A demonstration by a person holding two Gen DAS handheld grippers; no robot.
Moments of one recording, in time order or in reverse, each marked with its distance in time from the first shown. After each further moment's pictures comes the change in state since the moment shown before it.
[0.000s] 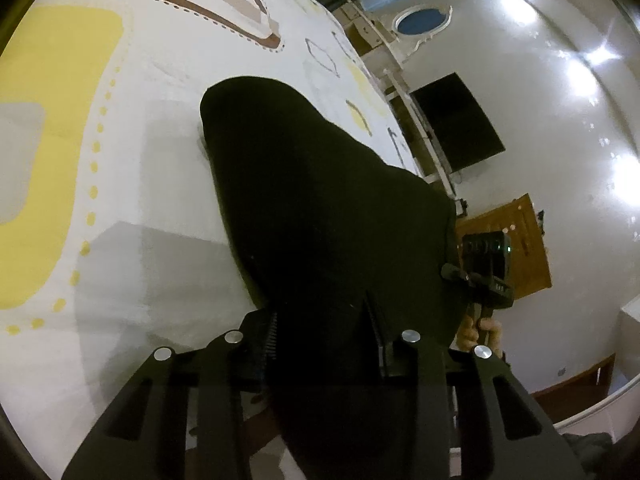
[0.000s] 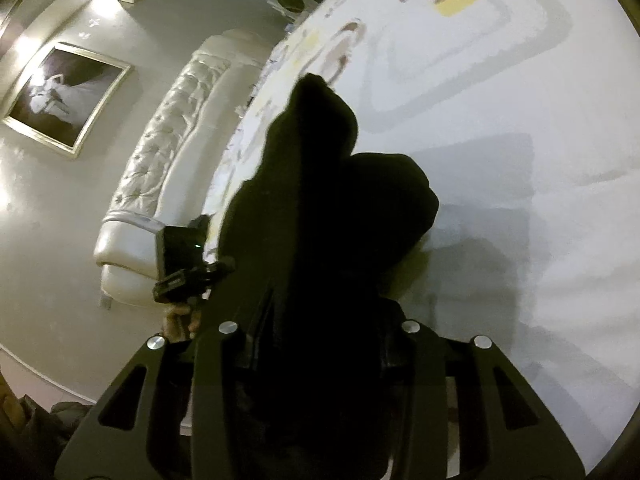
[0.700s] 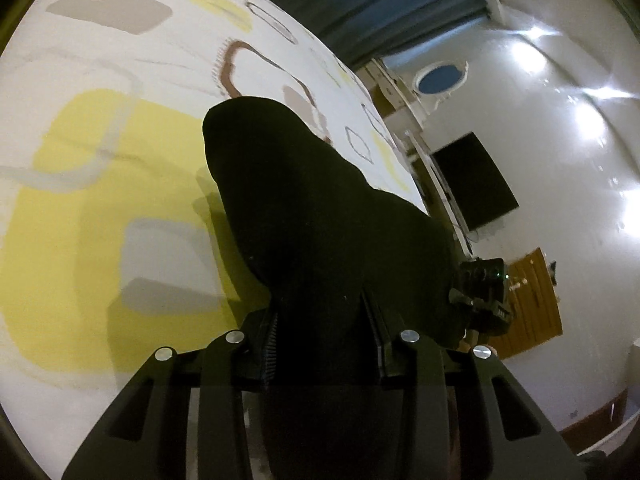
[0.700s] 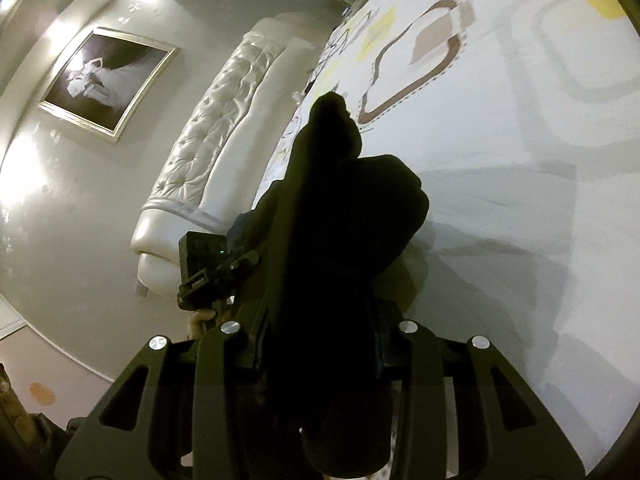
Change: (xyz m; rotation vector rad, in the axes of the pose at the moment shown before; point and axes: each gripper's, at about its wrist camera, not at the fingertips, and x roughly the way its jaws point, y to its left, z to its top) left arm -0.108 0.035 0.022 -0.041 -0.216 0.094; right arm 0.119 0.053 0.063 -0.063 0.062 0.194
